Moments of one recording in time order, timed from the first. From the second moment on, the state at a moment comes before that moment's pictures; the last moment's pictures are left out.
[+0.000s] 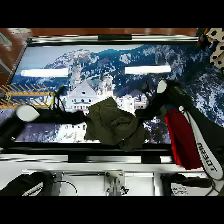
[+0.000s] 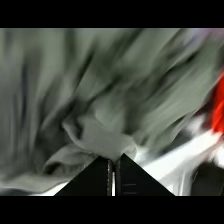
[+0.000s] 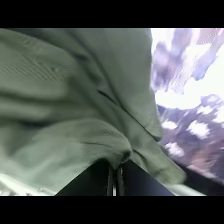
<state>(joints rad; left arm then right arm) -0.32 -0.99 0.88 0.83 -0.95 -1.58 0.23 -1.50 1.29 -1.24 1.47 1.39</state>
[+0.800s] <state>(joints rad) -0.21 -0.86 2.01 1.11 -1.06 -1.50 0.26 -0.94 2.06 -1.25 1.48 1.44</state>
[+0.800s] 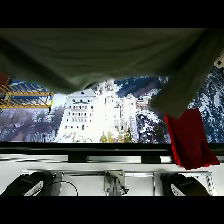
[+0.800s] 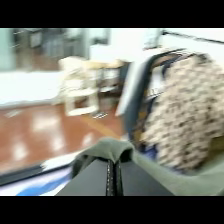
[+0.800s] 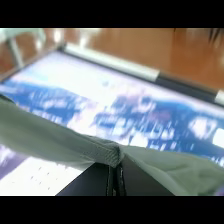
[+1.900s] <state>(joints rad) -0.18 -1.09 1.40 1.48 -1.04 -1.74 0.26 -1.43 1.66 -1.39 1.03 1.47</state>
